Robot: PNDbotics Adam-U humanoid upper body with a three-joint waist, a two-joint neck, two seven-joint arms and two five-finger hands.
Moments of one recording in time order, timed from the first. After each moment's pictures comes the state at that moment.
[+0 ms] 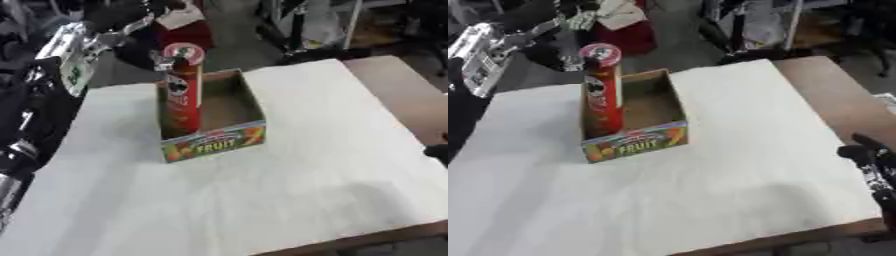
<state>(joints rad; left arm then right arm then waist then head) -1.05 0.48 -0.14 -0.98 -0.81 -0.48 -0.12 -0.05 -0.20 -0.26 -1.69 -0.01 -0.21 0.34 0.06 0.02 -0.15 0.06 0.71</state>
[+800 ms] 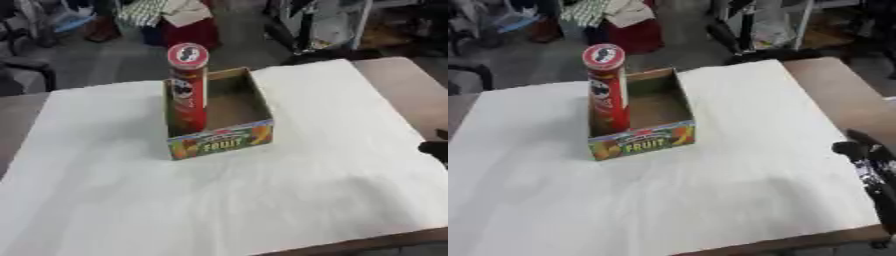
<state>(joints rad) -0.43 0.57 0.11 -1.68 -0.04 -0.21 0.08 -0.04 -0.20 -0.29 -1.69 -0.01 -0.21 0.32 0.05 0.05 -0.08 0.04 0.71</state>
